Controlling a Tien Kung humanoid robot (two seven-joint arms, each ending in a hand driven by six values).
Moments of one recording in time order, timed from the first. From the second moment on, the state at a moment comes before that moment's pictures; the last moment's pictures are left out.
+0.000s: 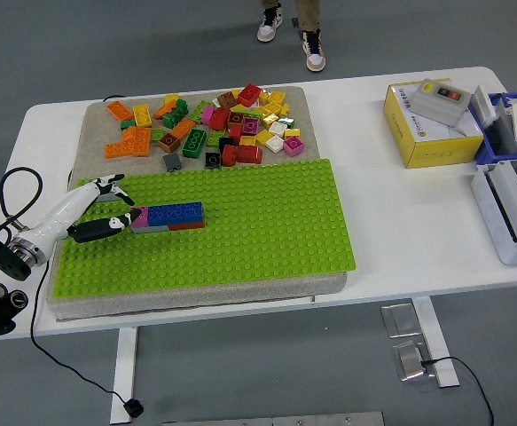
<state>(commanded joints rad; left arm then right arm) -0.57 0.54 -0.56 -0.97 1.35 0.26 -0.35 0.17 -0.20 0.32 0.18 0.36 -0.30 0.12</state>
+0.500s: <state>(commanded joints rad) -0.42 0.57 -0.81 -1.14 1.43 0.26 -0.32 0.18 -0.20 0.40 0.20 0.21 -0.36 0.01</state>
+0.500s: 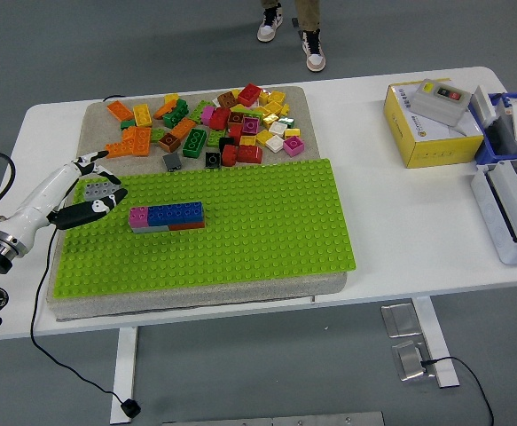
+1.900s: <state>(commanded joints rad) -0.25 0.42 -1.07 -1.20 1.51 0.25 -0.31 0.18 -0.18 0.51 0.22 -0.01 -0.38 -0.10</state>
